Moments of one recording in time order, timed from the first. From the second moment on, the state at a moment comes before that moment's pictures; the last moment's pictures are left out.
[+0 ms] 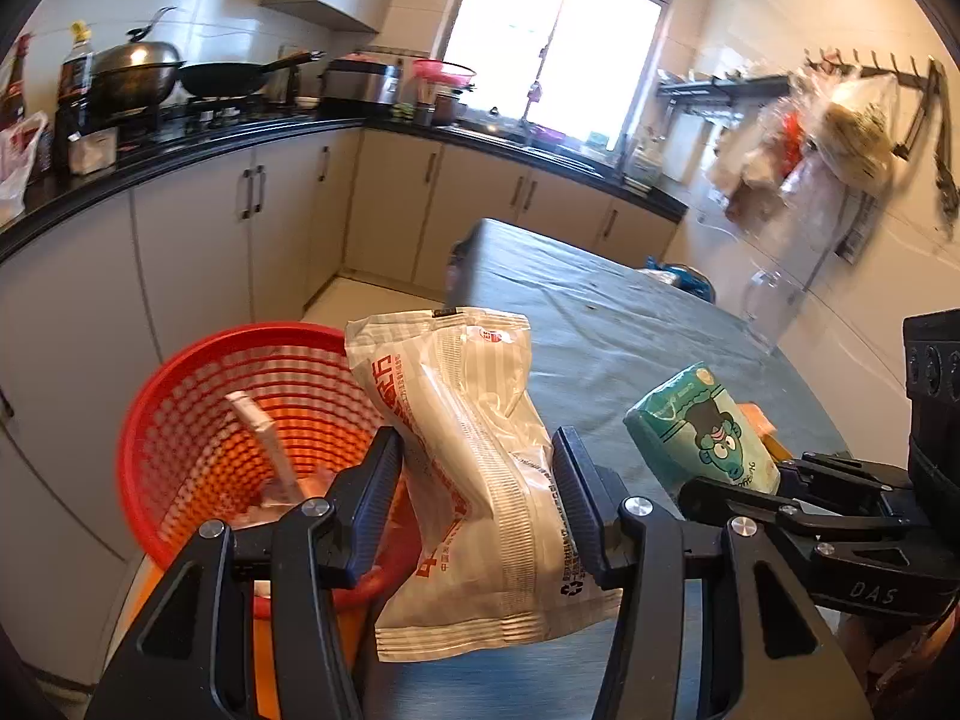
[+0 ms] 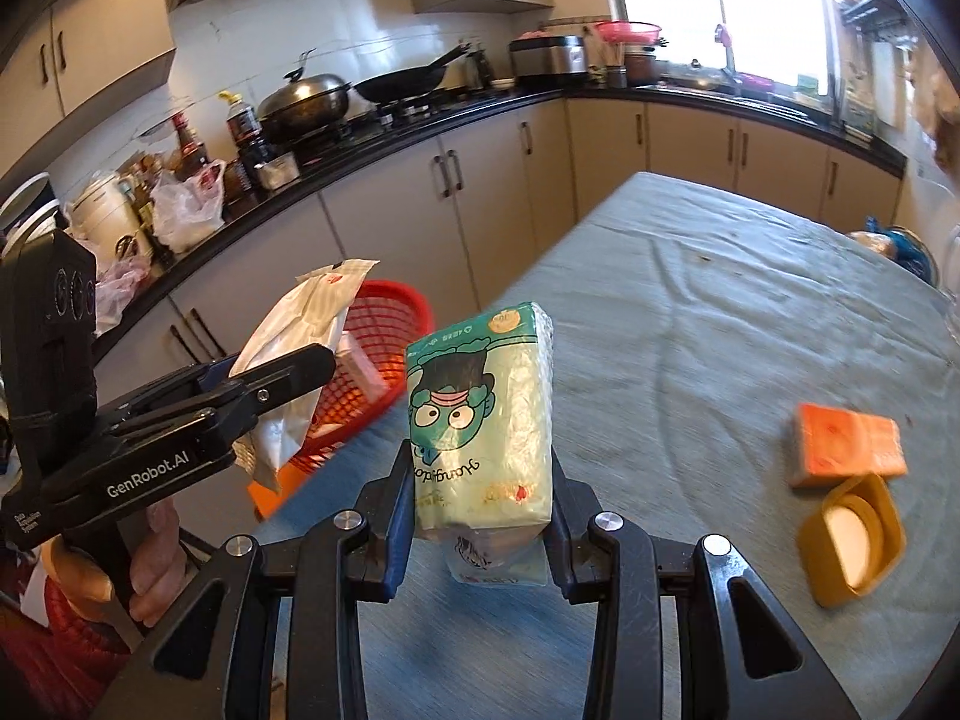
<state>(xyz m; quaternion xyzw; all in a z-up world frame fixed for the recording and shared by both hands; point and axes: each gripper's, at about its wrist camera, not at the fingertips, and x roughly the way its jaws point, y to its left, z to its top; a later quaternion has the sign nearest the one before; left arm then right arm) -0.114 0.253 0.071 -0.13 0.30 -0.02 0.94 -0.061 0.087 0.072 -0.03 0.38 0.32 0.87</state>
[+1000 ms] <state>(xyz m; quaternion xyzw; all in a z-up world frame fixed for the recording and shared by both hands) -0.108 0.346 0.030 -0.17 0.33 0.05 0.93 -0.011 0.203 0.053 -0.01 0.43 0.37 0.83</state>
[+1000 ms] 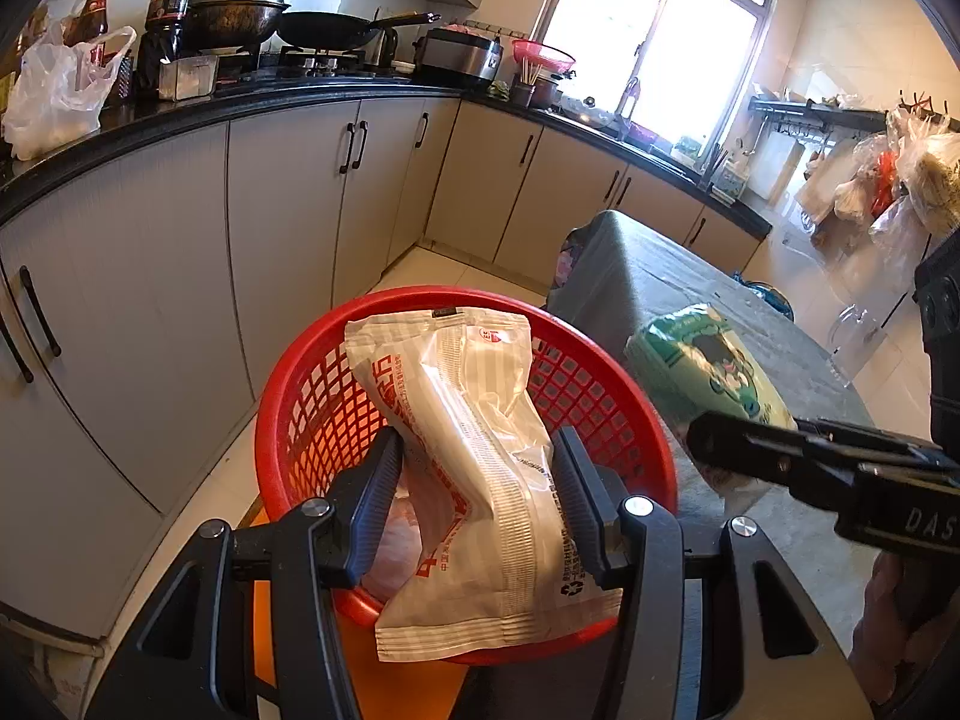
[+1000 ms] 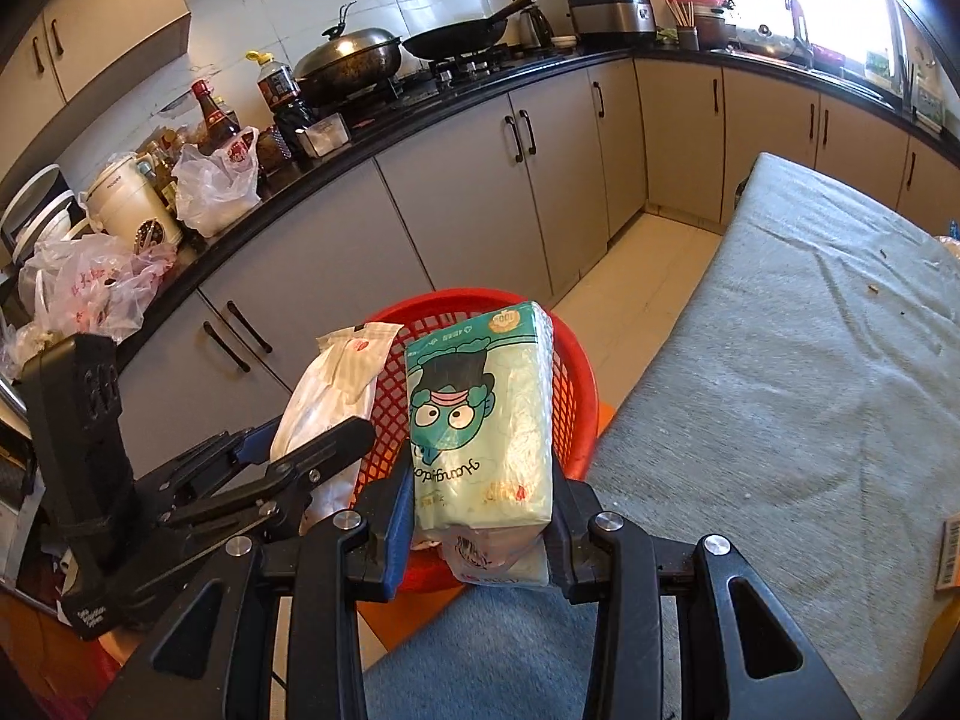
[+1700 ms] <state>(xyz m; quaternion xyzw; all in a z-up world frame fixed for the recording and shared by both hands) -0.107 0.349 0.023 -0.17 0.33 0.06 0.92 0.011 0.219 0.034 0.01 0.45 0.37 0.81</state>
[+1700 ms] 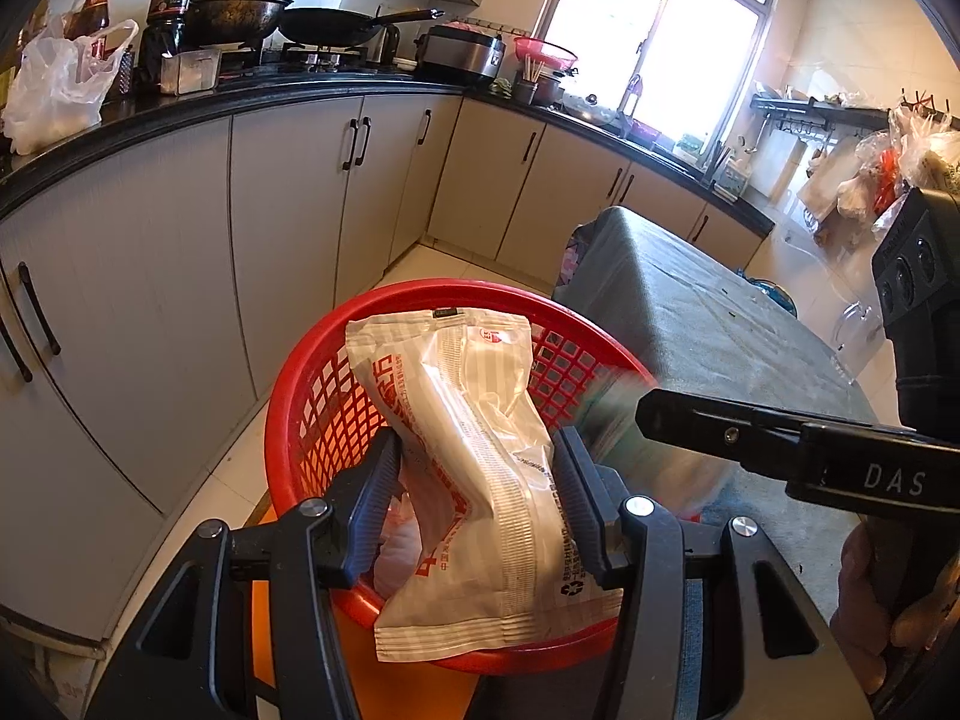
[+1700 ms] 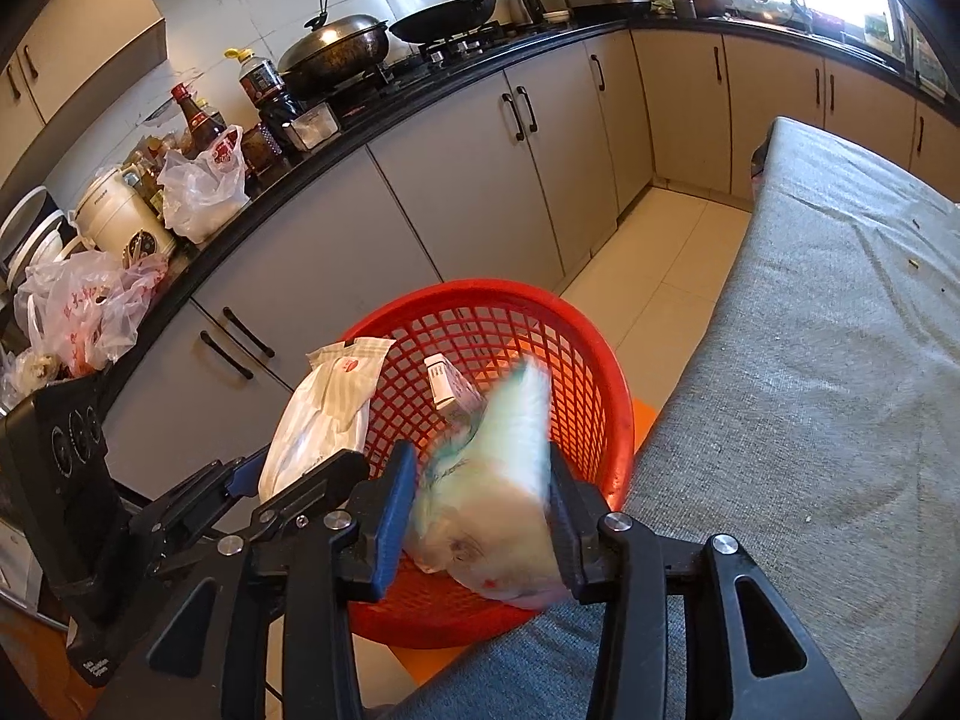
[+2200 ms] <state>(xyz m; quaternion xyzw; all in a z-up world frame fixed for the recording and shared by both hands) -0.109 0.340 0.031 -0.17 0.33 0.05 0.93 0.002 0.189 0.050 0.04 0.43 0.37 0.82</state>
